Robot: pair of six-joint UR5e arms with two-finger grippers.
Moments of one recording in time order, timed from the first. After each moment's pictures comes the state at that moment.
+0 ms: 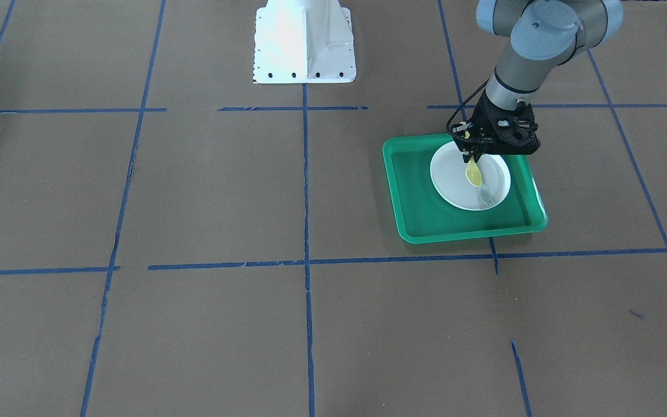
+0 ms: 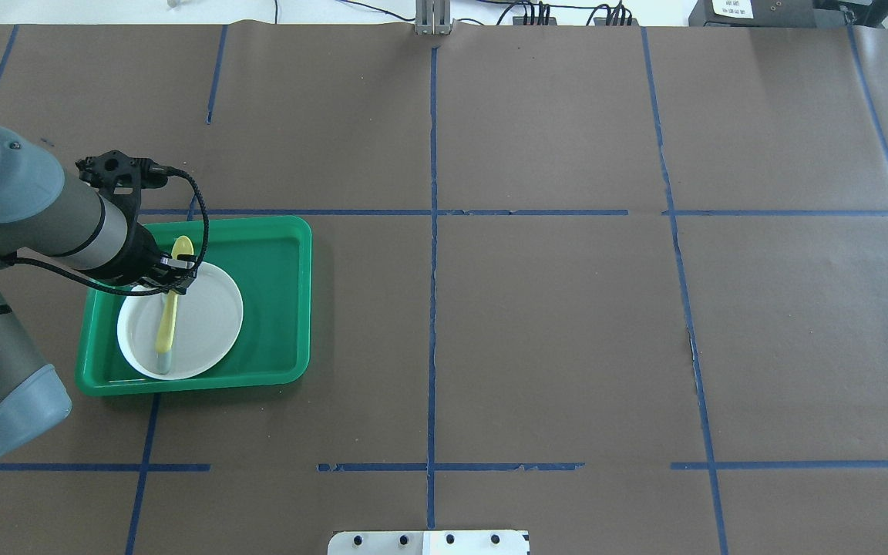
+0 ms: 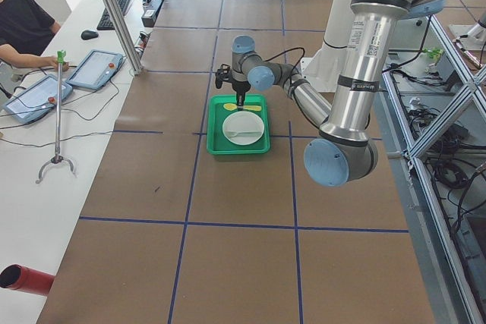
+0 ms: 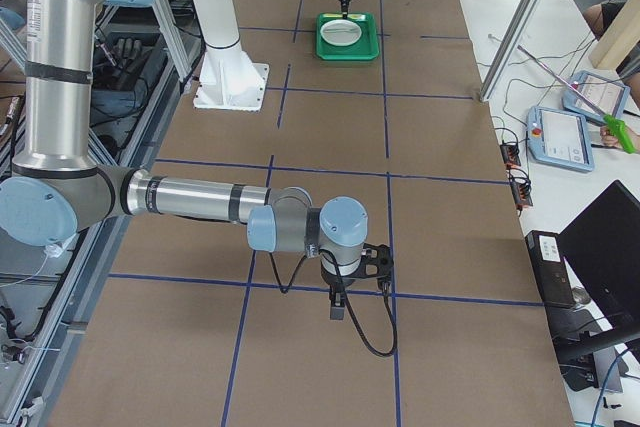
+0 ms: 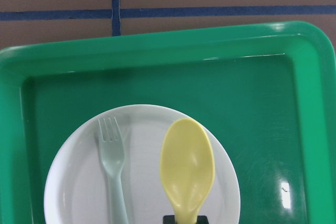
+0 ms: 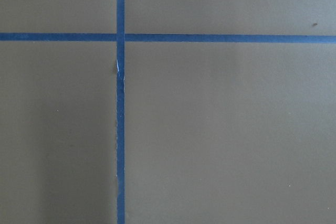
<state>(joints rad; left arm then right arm) -0.73 -1.80 -1.99 -1.62 -2.01 -1.01 1.58 -1.70 1.64 -1.50 2.28 0.01</state>
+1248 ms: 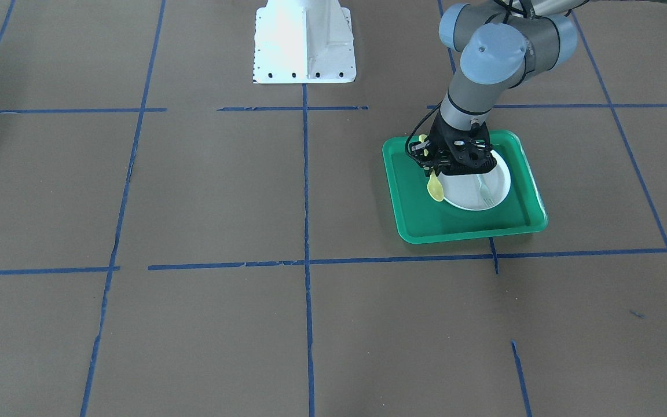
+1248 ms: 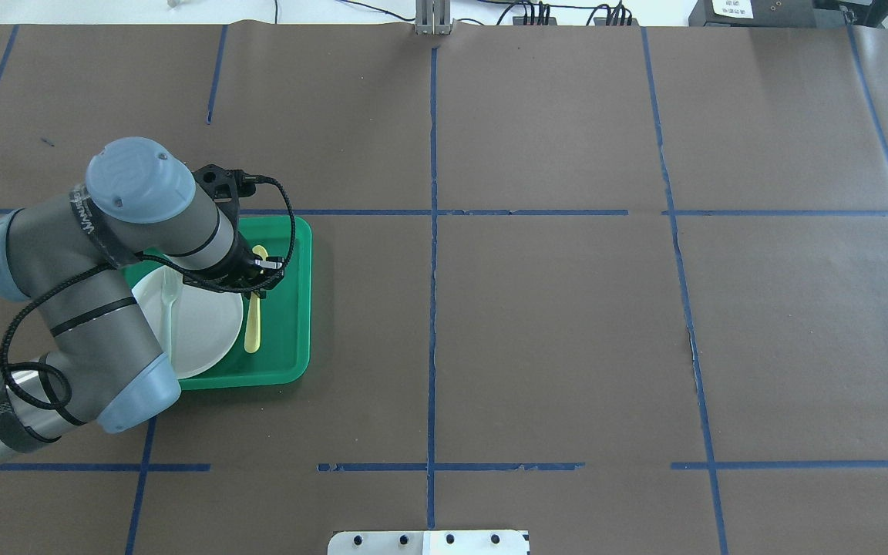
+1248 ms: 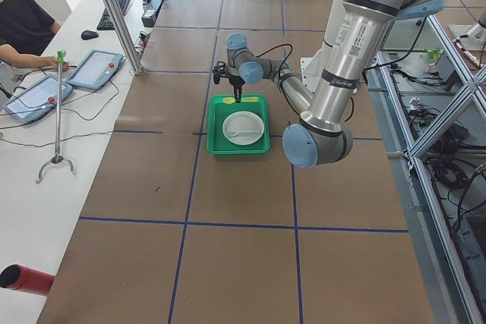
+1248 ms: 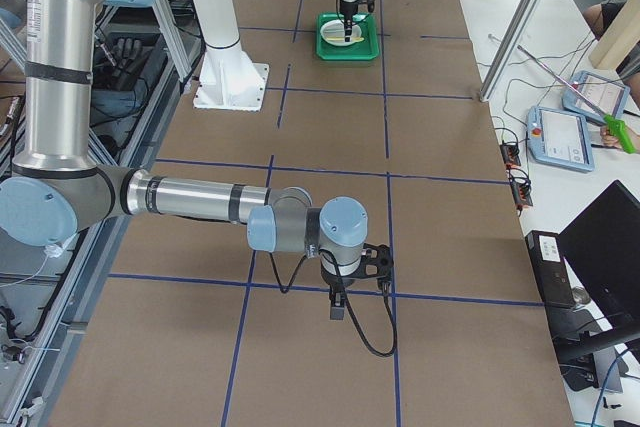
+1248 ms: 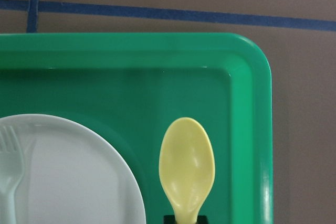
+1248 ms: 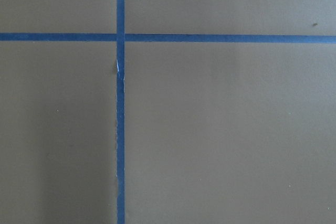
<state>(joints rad) -0.64 -1.99 -1.75 -1.70 -2.01 -1.16 1.58 -1.70 1.64 -1.50 2.28 0.01</state>
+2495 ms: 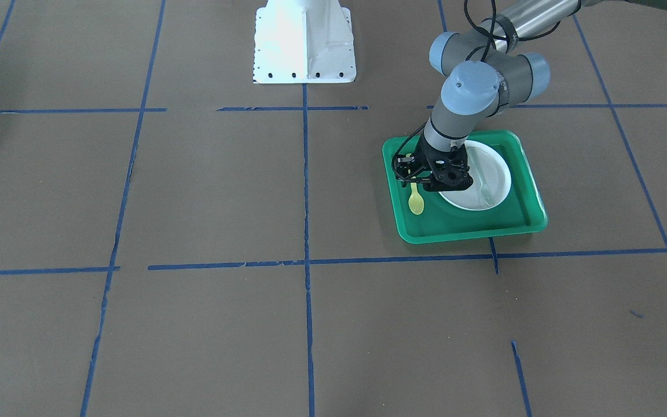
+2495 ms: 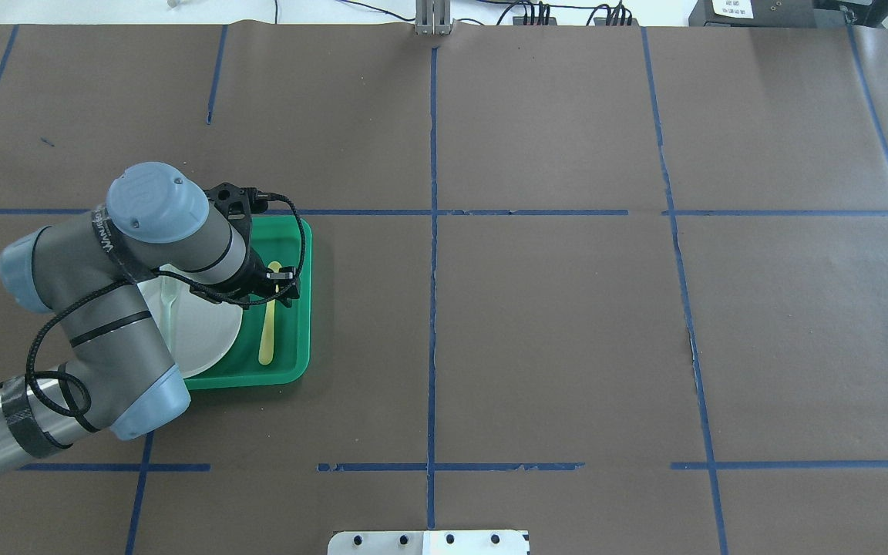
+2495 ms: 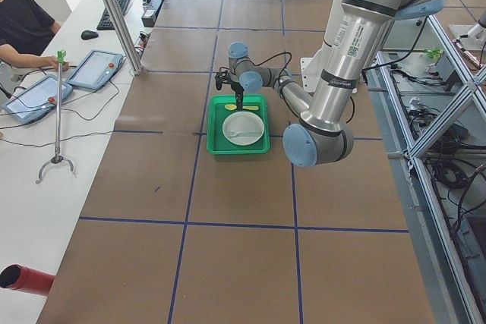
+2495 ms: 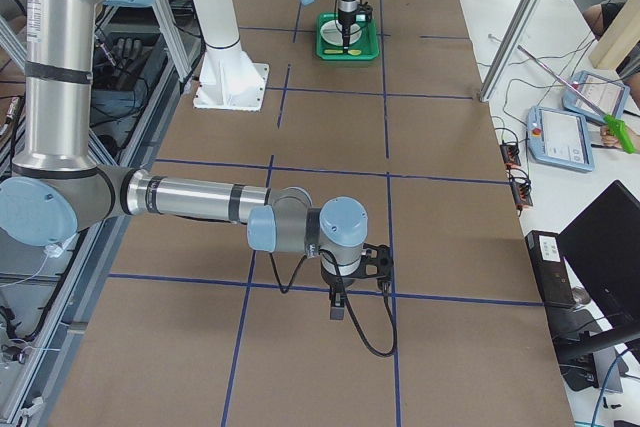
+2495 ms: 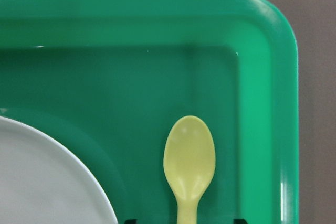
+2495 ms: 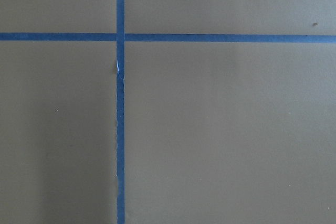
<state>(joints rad) -0.63 -1.98 -1.73 -1.77 -2.00 -1.17 1.58 -1.70 1.64 -1.50 2.28 0.01</state>
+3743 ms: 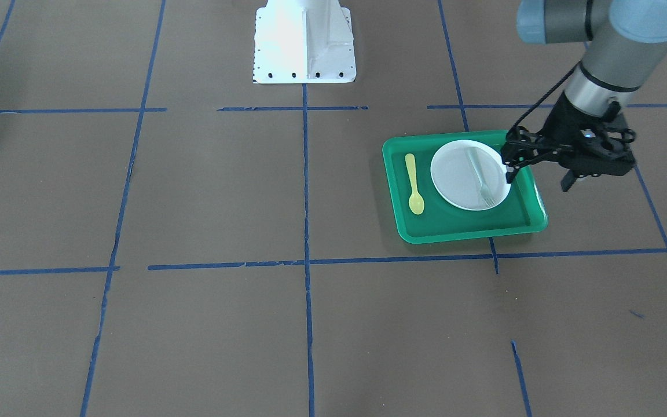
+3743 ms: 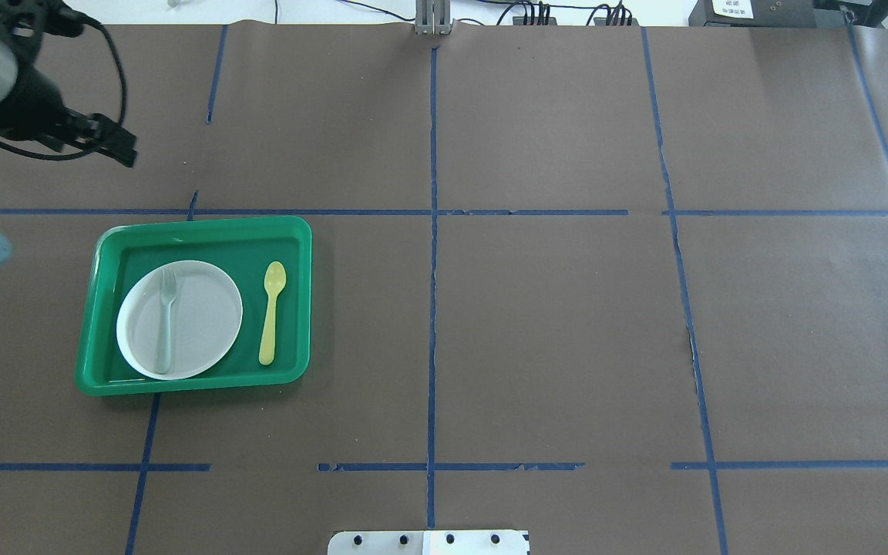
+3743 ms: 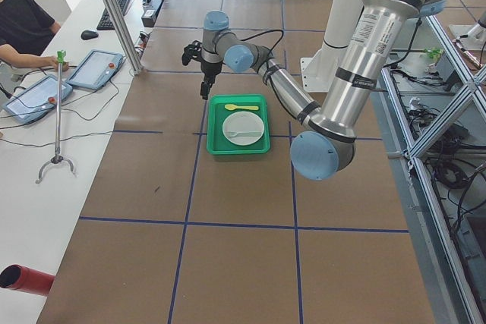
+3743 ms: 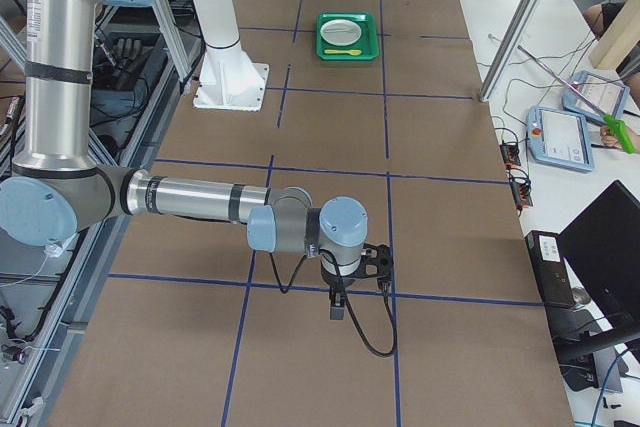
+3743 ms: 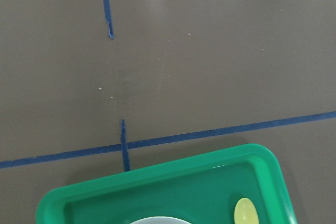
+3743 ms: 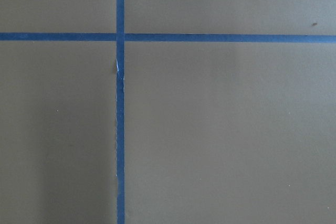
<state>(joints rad) -1.09 -1.87 -1.93 -1.54 -2.12 -0.49 1.58 -1.70 1.64 -1.50 2.28 0.01</state>
